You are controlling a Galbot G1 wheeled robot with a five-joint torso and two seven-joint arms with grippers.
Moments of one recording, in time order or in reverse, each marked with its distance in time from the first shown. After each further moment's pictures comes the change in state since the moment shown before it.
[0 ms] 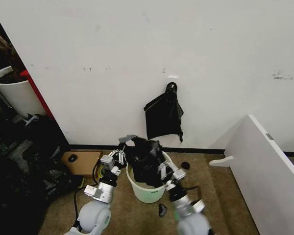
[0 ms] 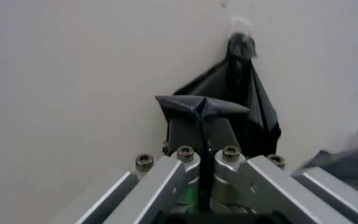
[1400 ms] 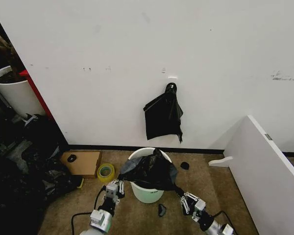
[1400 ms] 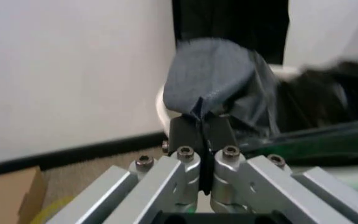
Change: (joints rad) left arm 0.168 0.024 0.028 0.149 0.230 0.022 -0.110; right arm -0.091 -0.139 0.063 -0.366 0.295 0.218 -0.338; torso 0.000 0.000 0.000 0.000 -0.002
